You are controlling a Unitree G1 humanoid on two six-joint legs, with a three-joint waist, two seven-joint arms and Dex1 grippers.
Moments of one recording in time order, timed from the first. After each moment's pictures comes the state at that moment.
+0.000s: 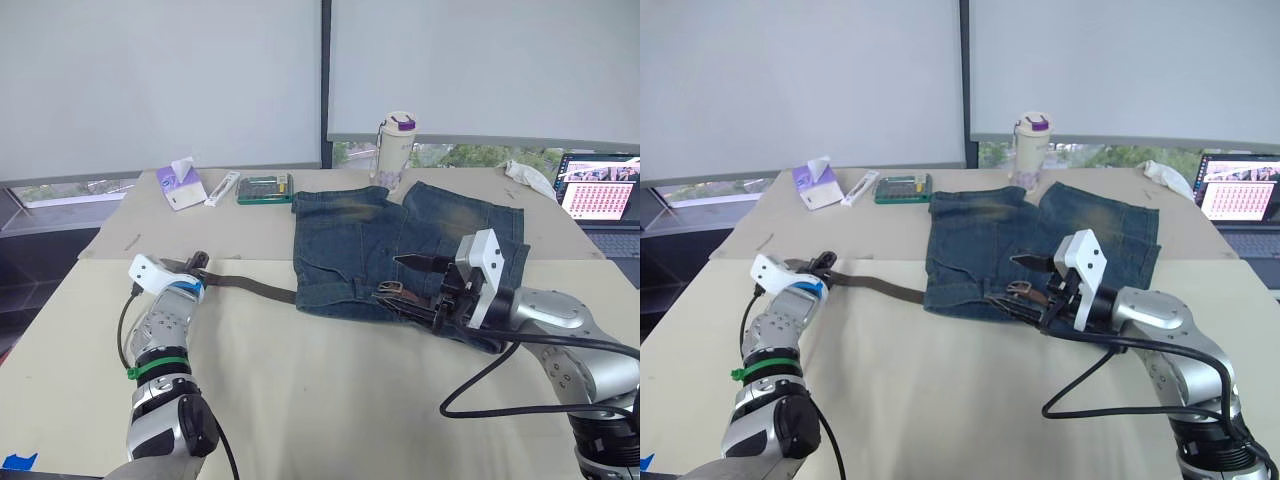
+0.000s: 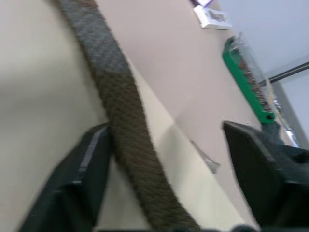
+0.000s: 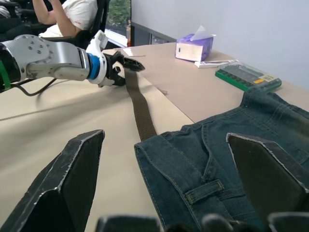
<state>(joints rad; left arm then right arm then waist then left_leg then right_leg) -0.70 0.22 0.65 0.63 -0.68 0.41 0.08 -0.30 -0.67 -0.09 -0.43 0.58 0.55 0.82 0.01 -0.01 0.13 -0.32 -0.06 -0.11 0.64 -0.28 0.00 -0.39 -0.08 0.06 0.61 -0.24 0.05</state>
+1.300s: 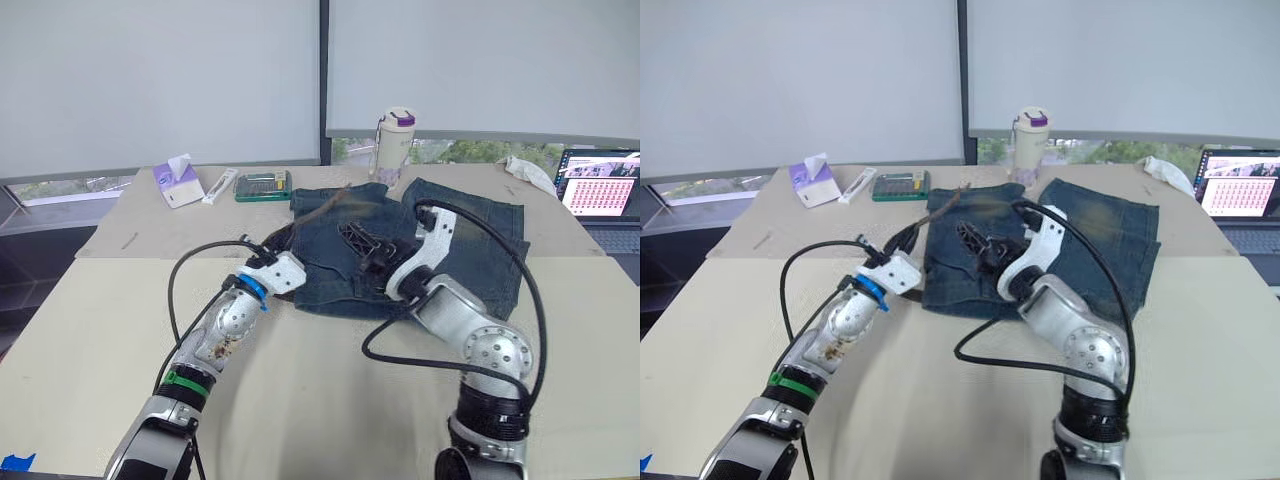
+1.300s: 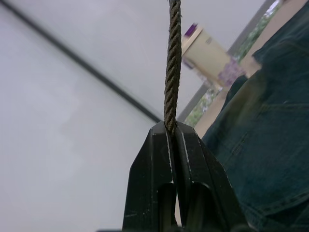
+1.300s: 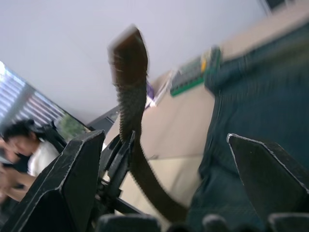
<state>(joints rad) -0.54 0.36 -0.22 0.39 0.52 -0.47 0.09 -0.51 0.07 -0.25 -0.38 1.03 0.99 -0.27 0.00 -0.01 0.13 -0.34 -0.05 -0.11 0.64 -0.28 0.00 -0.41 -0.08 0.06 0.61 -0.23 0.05</state>
